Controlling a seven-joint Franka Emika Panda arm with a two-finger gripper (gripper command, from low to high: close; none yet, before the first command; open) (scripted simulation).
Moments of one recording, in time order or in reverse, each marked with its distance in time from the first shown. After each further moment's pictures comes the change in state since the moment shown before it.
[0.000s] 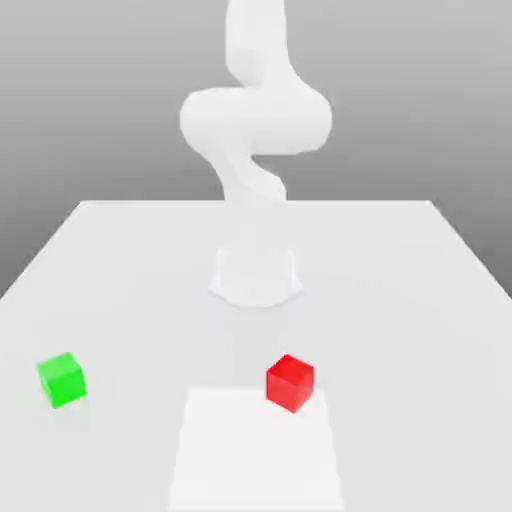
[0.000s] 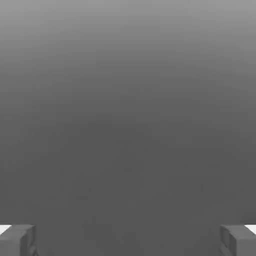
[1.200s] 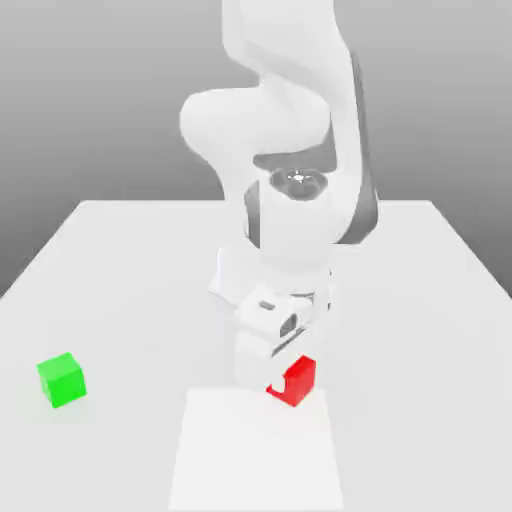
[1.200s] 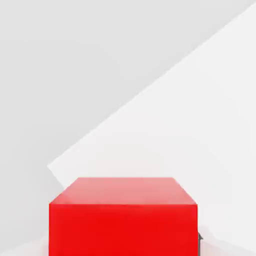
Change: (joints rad) arm 0.167 0.746 -0.034 -0.583 0.015 0.604 -0.707
